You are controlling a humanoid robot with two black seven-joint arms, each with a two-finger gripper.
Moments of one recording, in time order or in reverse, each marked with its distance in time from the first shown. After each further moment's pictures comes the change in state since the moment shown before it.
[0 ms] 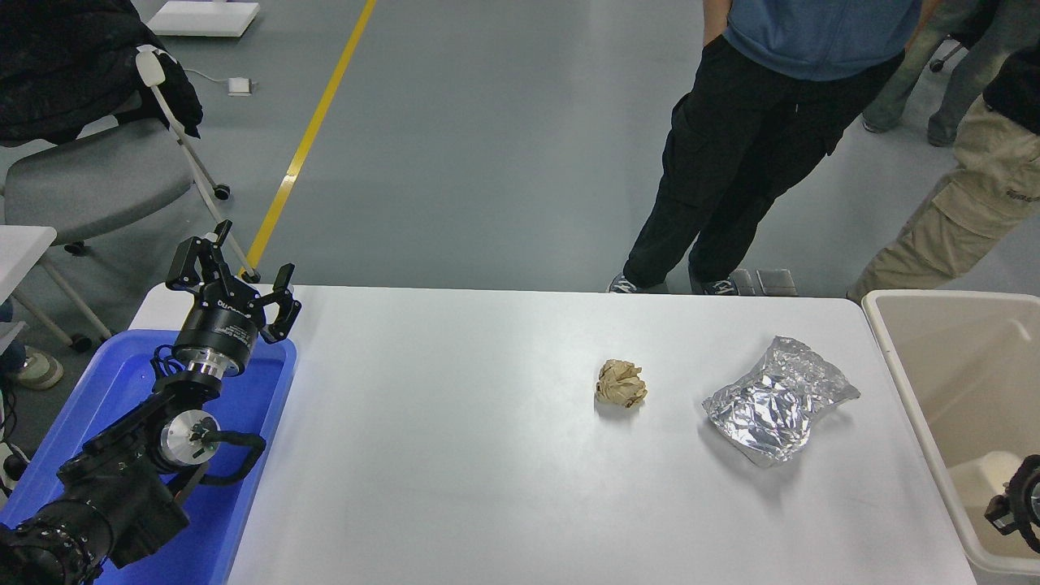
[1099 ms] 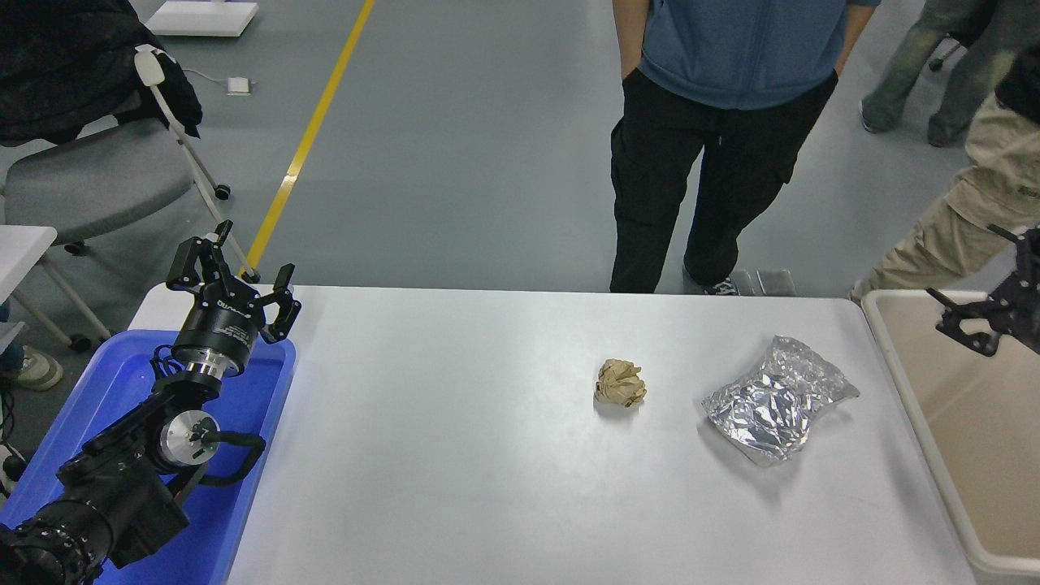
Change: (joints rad) left arm 0.000 0.000 0.000 0.001 0.000 0.000 0.000; right arm 0.124 -0.309 0.150 0.580 -0.349 0.580 0.091
